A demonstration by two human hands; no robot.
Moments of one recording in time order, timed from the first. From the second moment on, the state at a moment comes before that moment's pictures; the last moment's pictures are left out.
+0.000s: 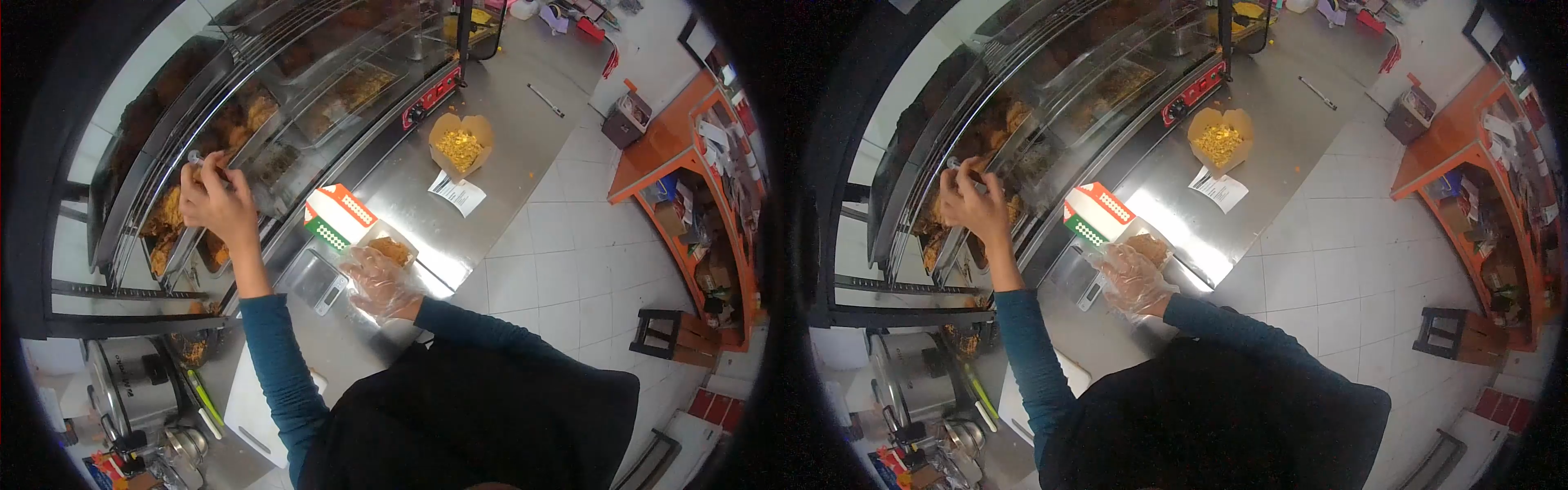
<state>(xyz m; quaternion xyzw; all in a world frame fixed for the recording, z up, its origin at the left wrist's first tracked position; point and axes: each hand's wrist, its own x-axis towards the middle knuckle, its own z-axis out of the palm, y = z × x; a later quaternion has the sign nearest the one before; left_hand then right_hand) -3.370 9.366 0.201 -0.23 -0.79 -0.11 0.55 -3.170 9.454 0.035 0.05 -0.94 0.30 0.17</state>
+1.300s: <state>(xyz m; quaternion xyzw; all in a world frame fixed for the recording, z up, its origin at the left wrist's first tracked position) -3.203 9.119 0.141 -0.27 -0.87 -0.29 0.28 -3.242 9.221 0.108 -0.01 -0.43 0.85 0.32</state>
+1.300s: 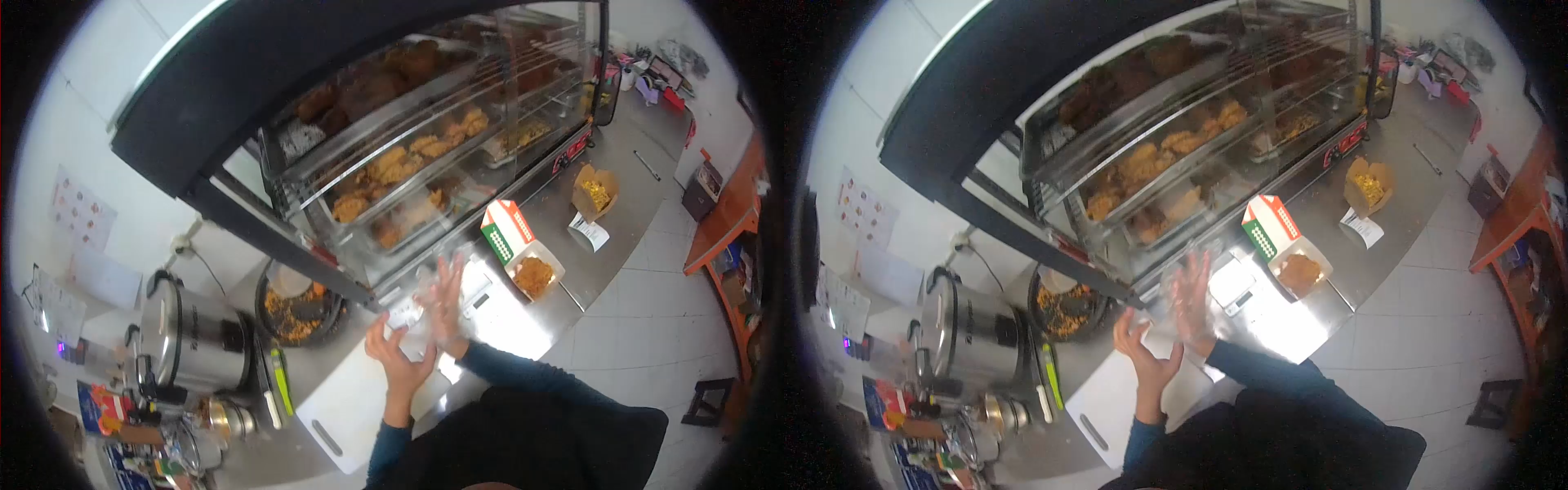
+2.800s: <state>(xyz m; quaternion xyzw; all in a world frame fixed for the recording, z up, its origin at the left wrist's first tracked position) -3.214 9.615 -0.041 -0.03 -0.86 -0.50 -0.09 -2.949 9.804 -0.007 -0.22 -0.74 0.42 0.48</state>
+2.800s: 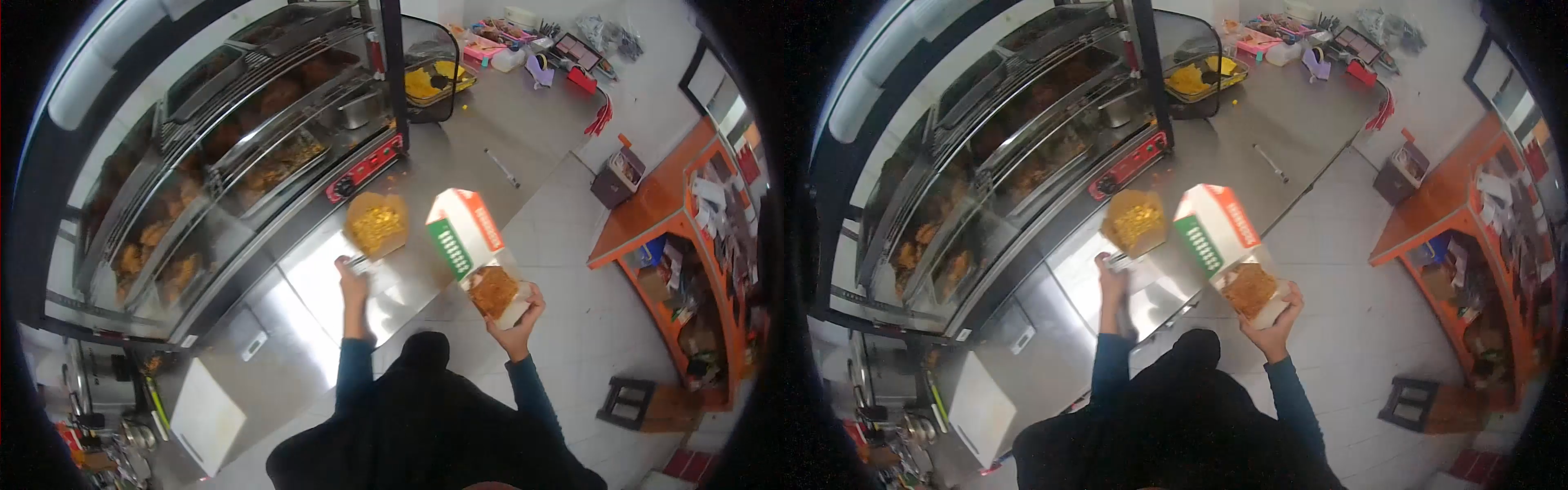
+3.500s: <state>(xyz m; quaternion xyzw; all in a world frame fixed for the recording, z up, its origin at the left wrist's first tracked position) -3.208 9.821 0.055 0.10 -0.98 -0.15 0.08 -3.150 10.328 -0.072 -0.32 -0.76 0.37 0.44</state>
